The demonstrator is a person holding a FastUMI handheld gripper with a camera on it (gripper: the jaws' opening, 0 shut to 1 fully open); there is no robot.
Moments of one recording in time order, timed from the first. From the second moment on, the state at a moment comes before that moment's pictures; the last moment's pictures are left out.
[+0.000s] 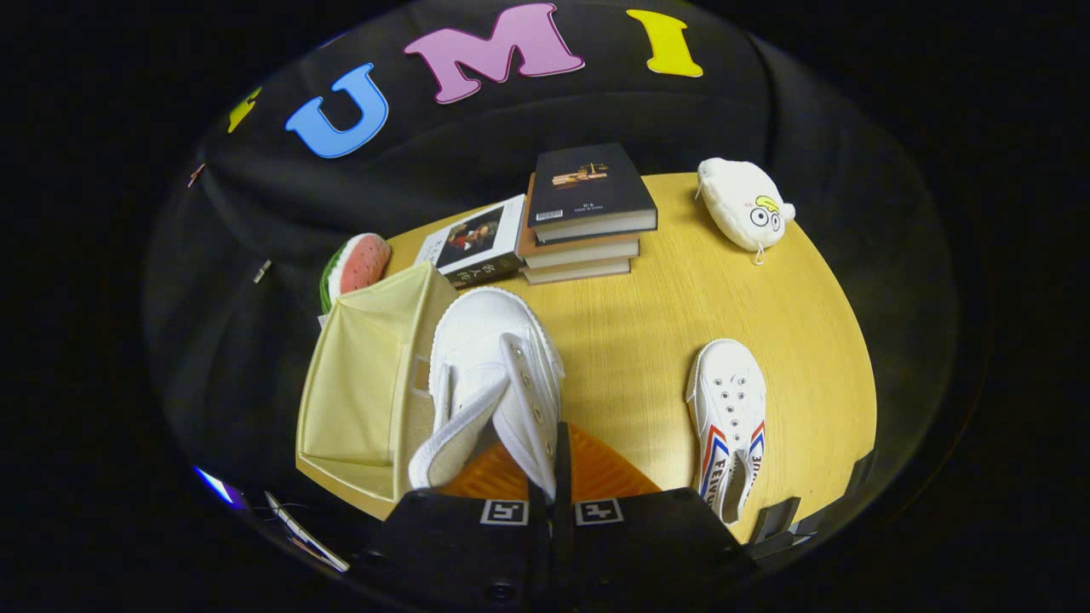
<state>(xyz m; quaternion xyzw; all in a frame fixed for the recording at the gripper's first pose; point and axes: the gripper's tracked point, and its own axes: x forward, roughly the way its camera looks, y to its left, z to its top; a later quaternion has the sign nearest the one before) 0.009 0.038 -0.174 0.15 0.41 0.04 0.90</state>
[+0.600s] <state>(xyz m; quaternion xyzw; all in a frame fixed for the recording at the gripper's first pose) 0.005 0.124 -0.073 0.22 0.35 0.11 0.90</state>
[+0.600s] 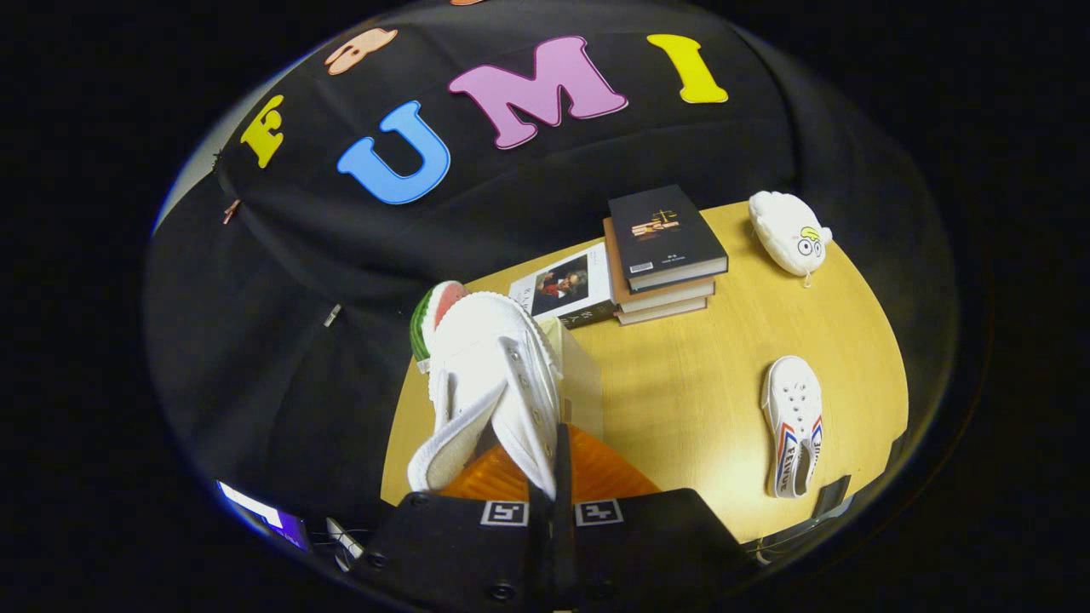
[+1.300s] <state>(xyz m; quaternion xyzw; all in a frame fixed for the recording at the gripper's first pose) 0.057 0.247 -0.094 0.22 0.36 0.12 0.90</state>
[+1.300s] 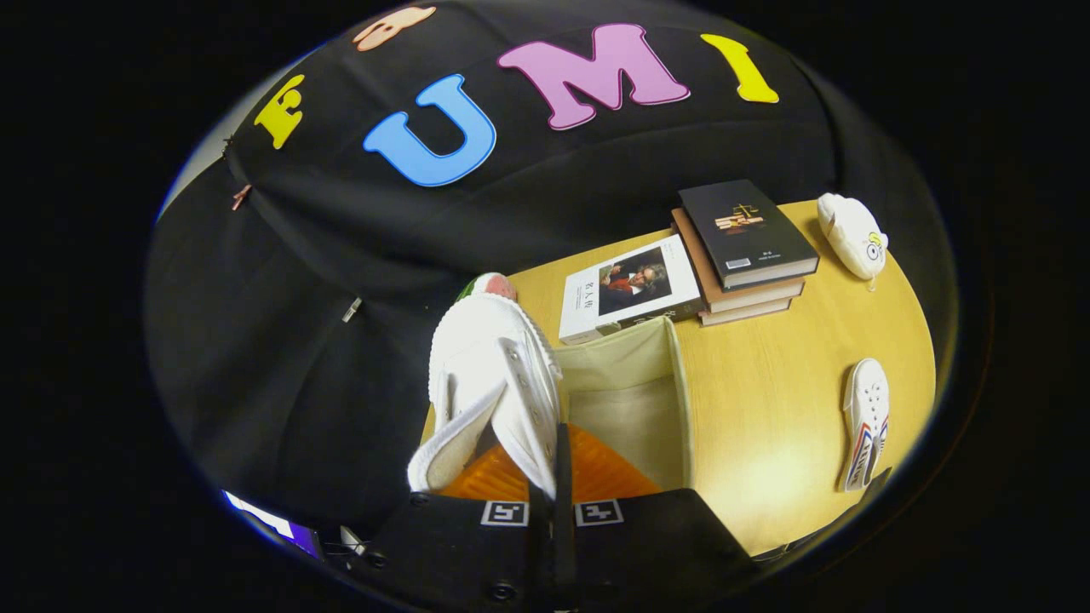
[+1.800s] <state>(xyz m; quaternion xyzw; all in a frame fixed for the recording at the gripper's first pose) 0.078 0.274 -0.181 0.21 0.41 0.06 0.89</state>
